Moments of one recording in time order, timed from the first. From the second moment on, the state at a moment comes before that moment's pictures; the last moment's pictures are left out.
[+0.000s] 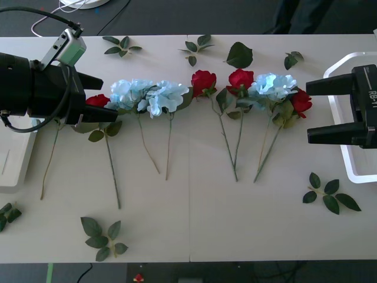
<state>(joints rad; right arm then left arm) -0.16 -0.98 -0.23 -2.07 -2.00 1.28 2.33 -0.41 1.12 -0.20 -1.91 1.75 0.99 -2.17</state>
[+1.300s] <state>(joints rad) -0.21 -0.99 0.09 -2.11 -1.03 1.25 0.80 -0.55 1.19 -0.23 -1.75 1.28 1.50 -1.73</state>
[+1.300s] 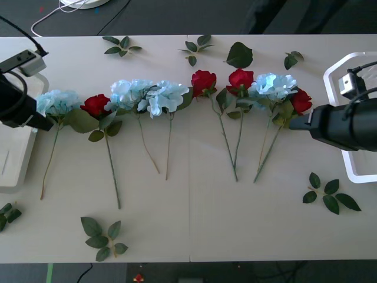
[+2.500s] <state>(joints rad) -0.68 -0.81 0.66 -1.35 -0.64 1.00 0.60 -0.29 1.19 -0.34 -1.57 1.19 1.00 -1.42</state>
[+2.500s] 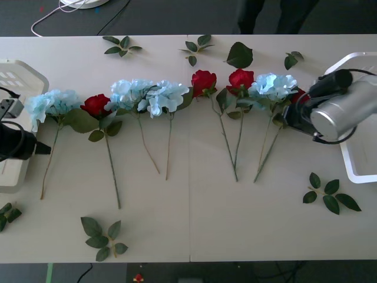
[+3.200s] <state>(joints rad) -0.76 -0.73 0.76 -1.18 -0.63 0.90 0.60 -0.50 1.11 -0.66 -1.37 1.15 0.79 -1.42</state>
